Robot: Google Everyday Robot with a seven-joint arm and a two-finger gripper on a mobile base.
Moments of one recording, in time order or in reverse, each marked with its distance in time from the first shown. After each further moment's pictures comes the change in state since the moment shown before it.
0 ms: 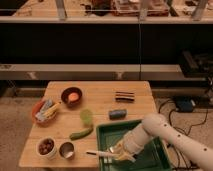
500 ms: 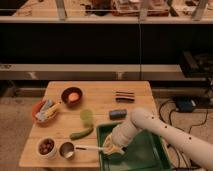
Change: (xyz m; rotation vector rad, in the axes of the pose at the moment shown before) arm -0.030 -0.045 0.004 0.022 -0.021 -0.074
